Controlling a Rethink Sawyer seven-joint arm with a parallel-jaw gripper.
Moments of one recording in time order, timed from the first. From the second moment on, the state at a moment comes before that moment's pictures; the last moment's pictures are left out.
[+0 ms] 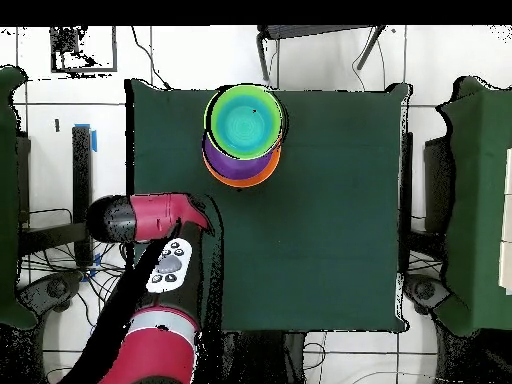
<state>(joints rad) 0.26 -0.45 -0.15 1.52 0.14 0.50 2.11</state>
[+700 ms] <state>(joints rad) 0.30 -0.40 -0.17 1.54 0.19 0.48 2.11</state>
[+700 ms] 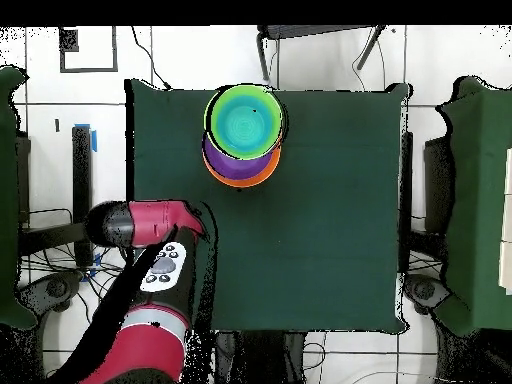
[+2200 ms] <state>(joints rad) 0.36 -0.32 -0.20 1.54 0.31 0.45 2.11</state>
